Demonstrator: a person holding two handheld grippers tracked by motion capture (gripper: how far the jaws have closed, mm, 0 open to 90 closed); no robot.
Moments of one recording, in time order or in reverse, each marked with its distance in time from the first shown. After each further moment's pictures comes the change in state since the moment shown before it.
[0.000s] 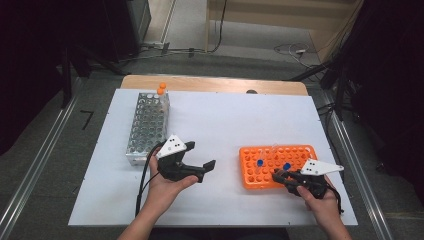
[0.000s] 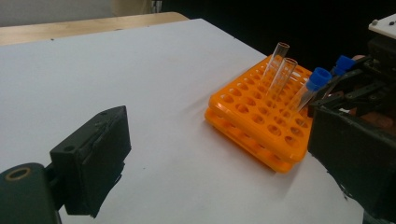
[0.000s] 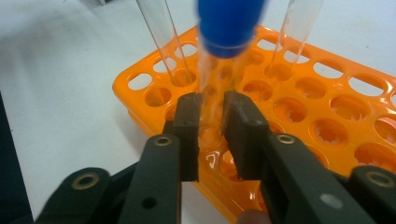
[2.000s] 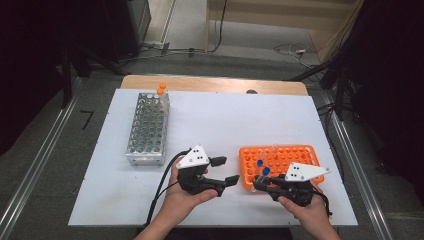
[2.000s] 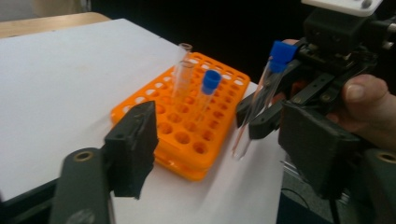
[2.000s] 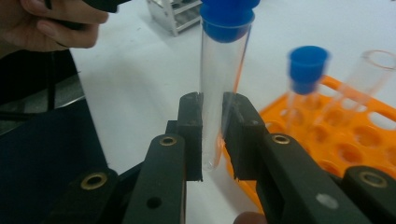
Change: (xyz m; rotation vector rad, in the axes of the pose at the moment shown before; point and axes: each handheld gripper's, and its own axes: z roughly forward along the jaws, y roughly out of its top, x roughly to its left) left arm -0.053 0.006 0.019 0.023 -0.253 0.064; right arm 0.061 0.042 0.006 -0.023 0.140 -0.060
